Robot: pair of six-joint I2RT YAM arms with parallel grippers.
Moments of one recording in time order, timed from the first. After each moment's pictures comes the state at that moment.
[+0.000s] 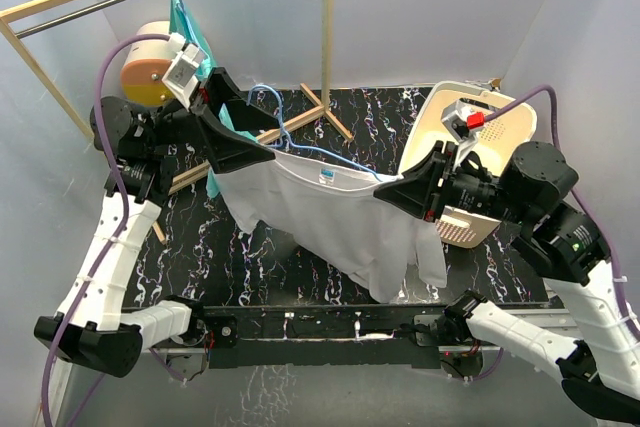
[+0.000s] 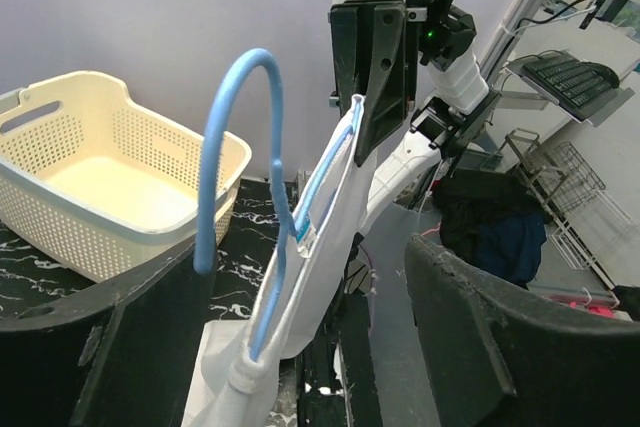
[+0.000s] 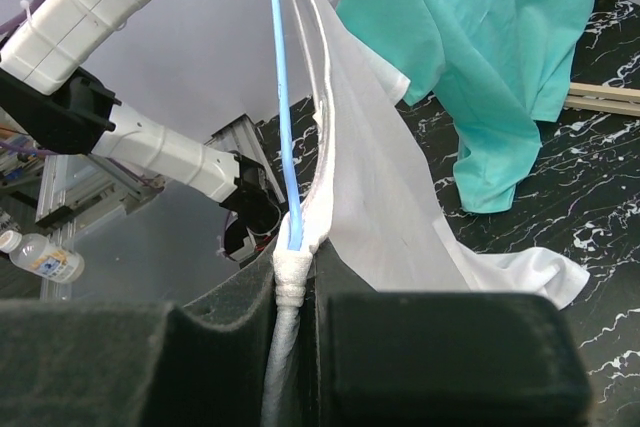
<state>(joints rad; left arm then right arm) -0.26 1.13 1.36 0.38 1.27 -0.85 0.64 0.82 1.39 -0.62 -0.54 0.35</state>
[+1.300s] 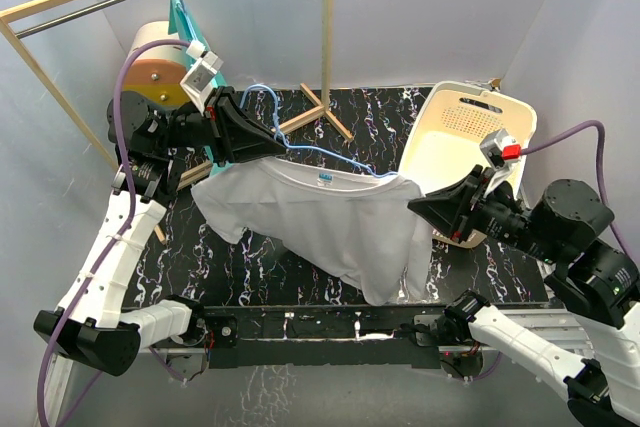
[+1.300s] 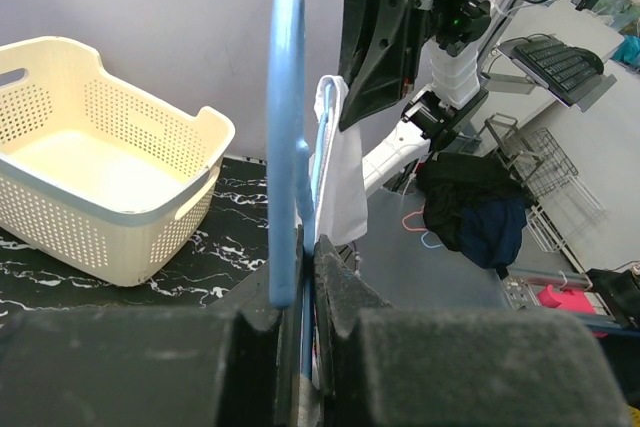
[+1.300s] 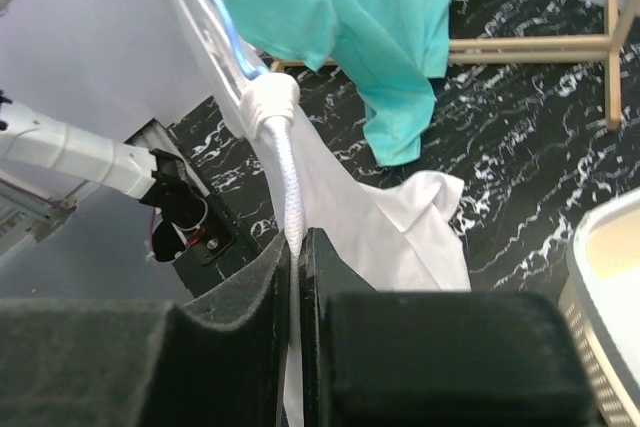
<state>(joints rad) -0.30 1.15 1.35 0.26 1.28 -0.76 0.64 0.66 1.36 -0.80 -0.33 0.29</state>
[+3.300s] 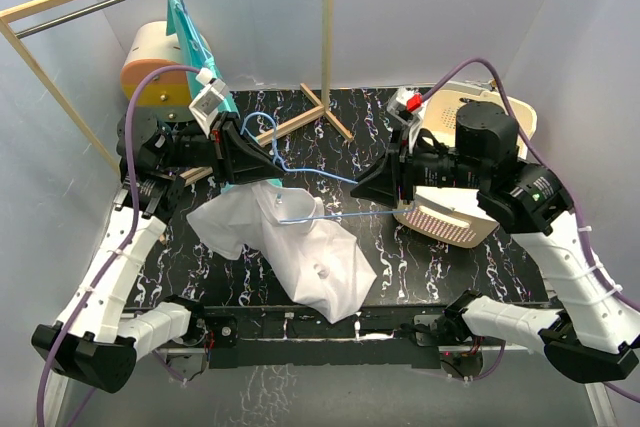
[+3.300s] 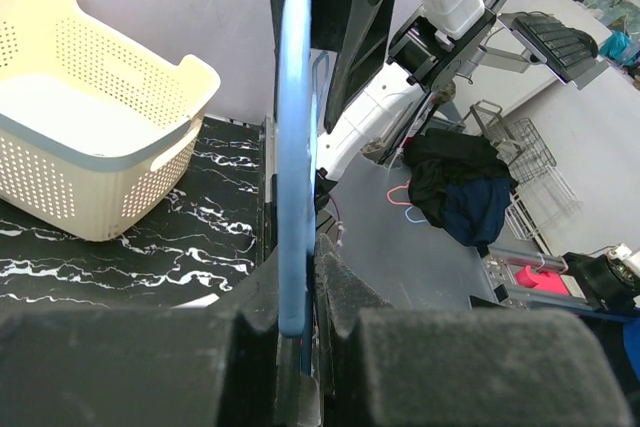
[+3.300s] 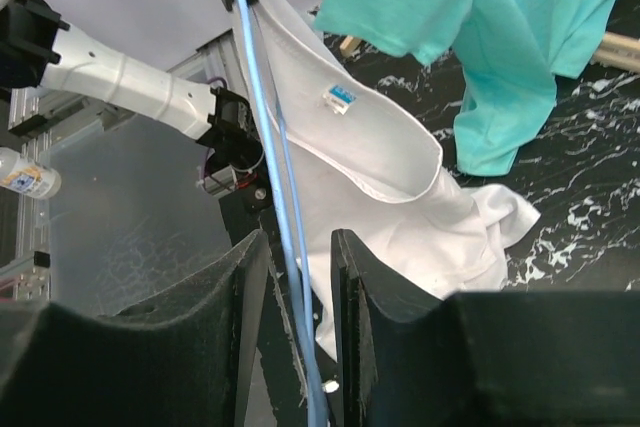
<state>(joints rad) -0.30 1.05 1.19 0.17 1.31 -0.68 0.64 1.06 1.57 -0.78 -0.65 0.15</state>
